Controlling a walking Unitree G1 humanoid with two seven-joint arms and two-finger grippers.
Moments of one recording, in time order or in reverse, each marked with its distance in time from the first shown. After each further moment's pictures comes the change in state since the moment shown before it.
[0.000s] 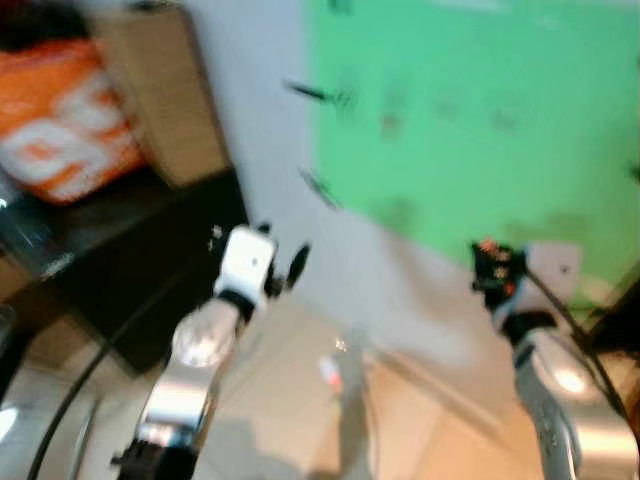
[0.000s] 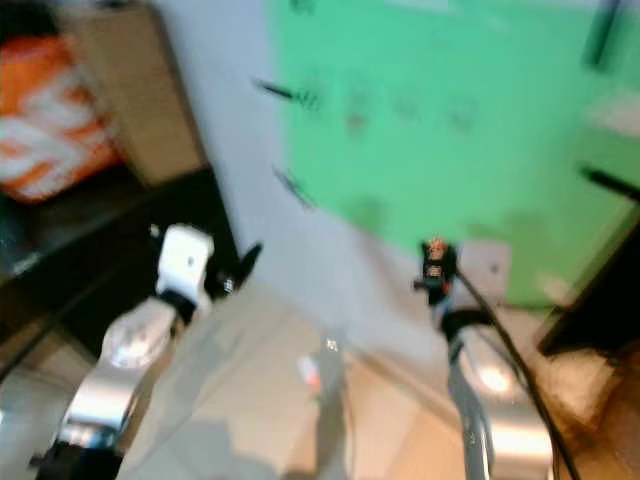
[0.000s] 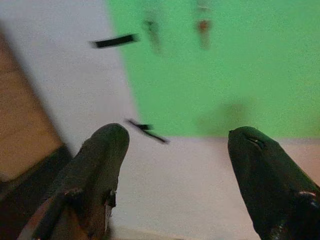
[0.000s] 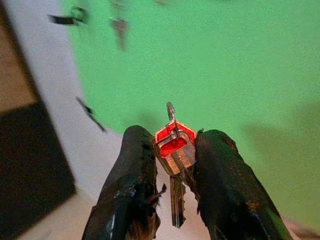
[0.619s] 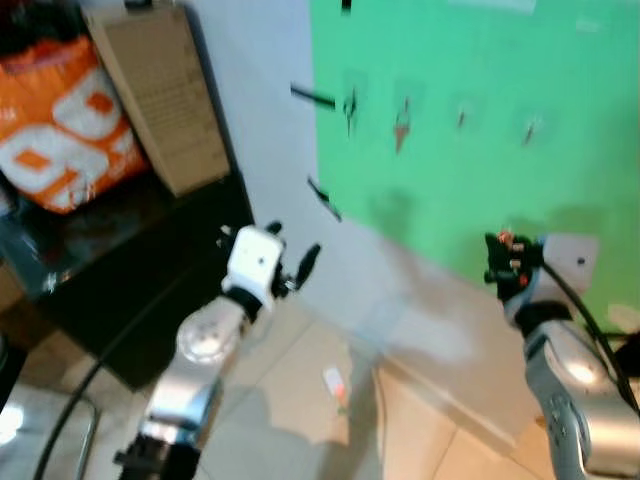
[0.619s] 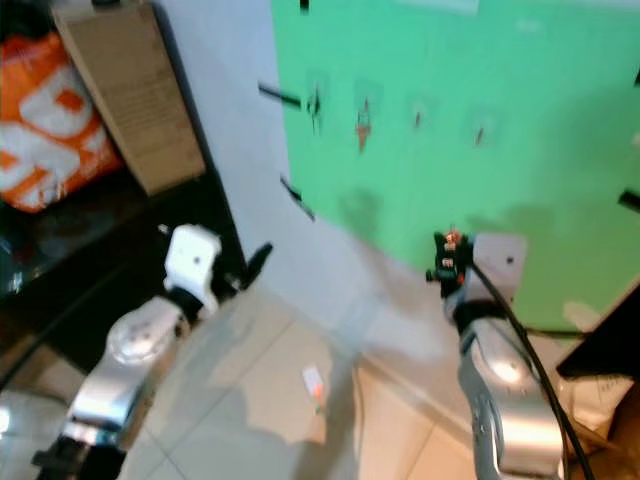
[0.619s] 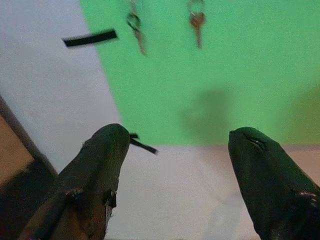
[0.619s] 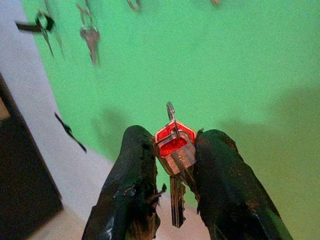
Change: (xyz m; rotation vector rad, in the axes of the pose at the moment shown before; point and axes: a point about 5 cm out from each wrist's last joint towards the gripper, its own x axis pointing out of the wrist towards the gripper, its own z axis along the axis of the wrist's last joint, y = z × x) left arm 0.003 -0.003 0.003 0.003 -0.004 -0.051; right arm 0.001 -0.008 0.004 -0.007 -0.016 -0.032
